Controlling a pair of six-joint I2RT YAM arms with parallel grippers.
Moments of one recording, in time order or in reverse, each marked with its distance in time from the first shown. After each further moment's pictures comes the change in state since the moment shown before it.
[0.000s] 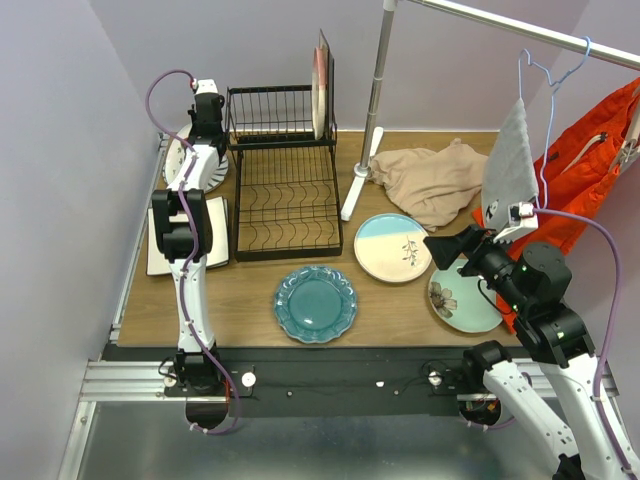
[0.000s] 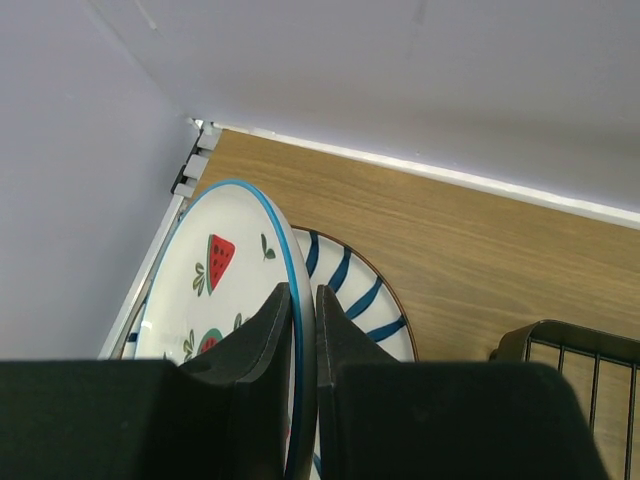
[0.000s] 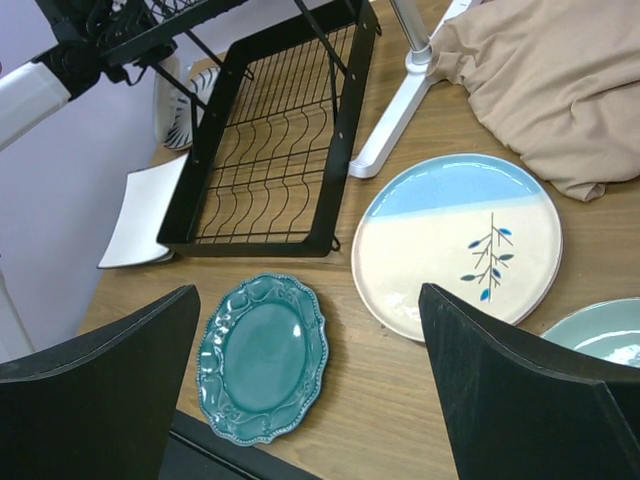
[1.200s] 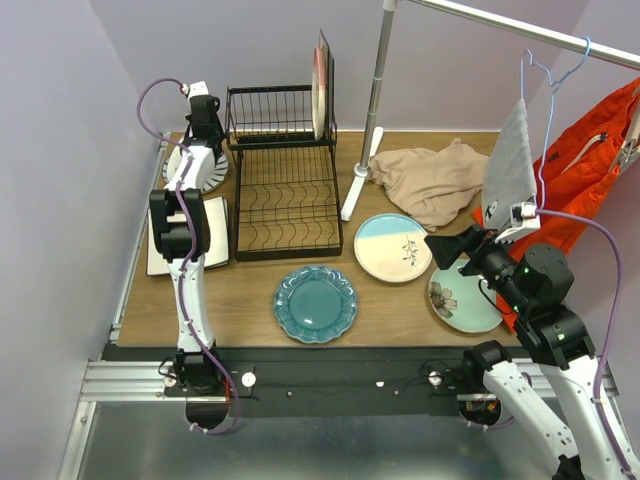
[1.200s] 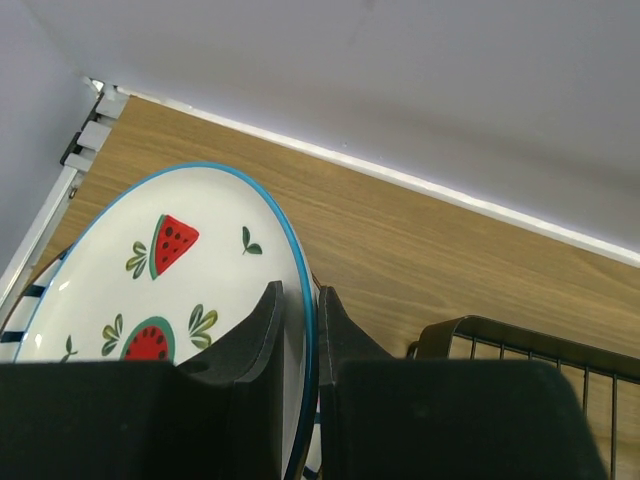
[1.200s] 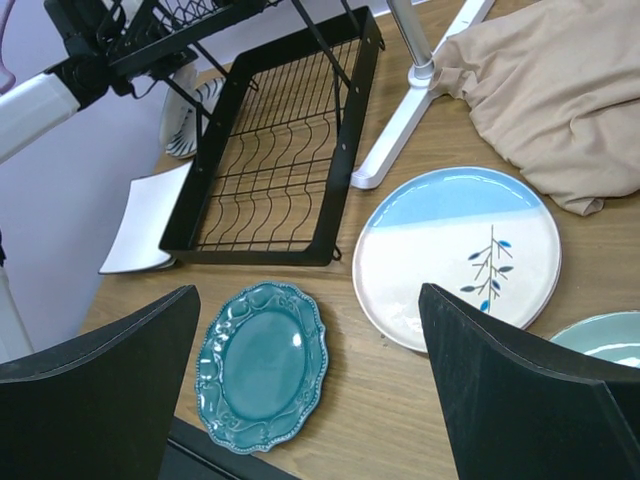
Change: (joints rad) left arm 0.023 0.013 -0.003 -0.009 0.162 -0.215; right arm 0.000 -0.009 -0.004 0.022 0.002 -0.010
